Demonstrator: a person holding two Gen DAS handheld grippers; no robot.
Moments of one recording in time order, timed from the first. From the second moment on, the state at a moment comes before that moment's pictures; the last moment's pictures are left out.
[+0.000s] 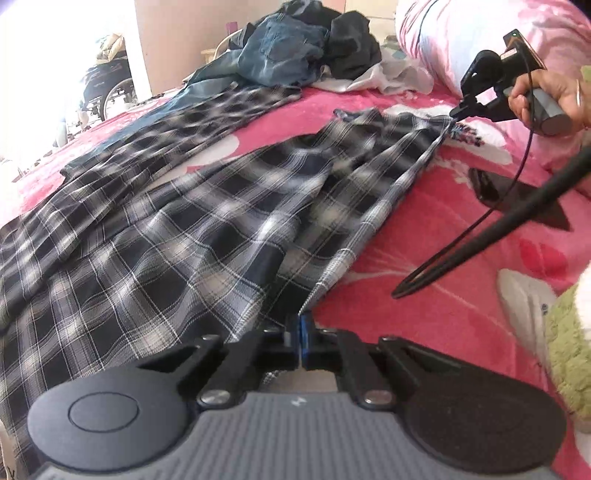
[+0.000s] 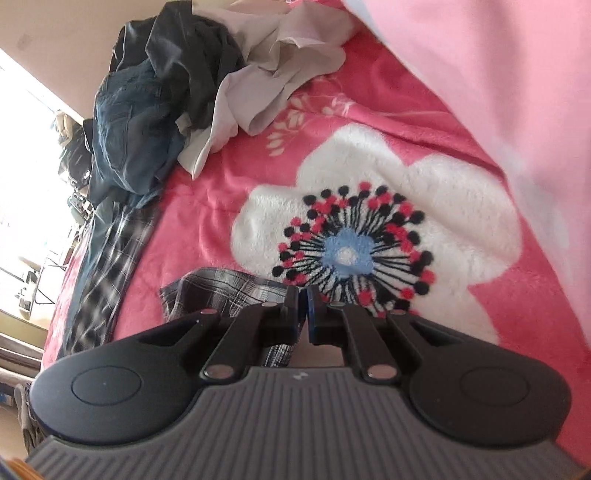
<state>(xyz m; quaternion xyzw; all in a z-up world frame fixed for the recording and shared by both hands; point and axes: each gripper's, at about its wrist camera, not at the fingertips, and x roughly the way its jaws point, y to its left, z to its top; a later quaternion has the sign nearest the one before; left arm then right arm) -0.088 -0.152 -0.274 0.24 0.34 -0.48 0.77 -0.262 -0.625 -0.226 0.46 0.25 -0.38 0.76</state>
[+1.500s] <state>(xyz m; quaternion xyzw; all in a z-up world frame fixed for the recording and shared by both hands) -0.089 -0.142 -0.287 0.21 0.41 -0.49 0.74 -0.067 -0.678 -0.259 0.29 0.44 -0.11 0.84</state>
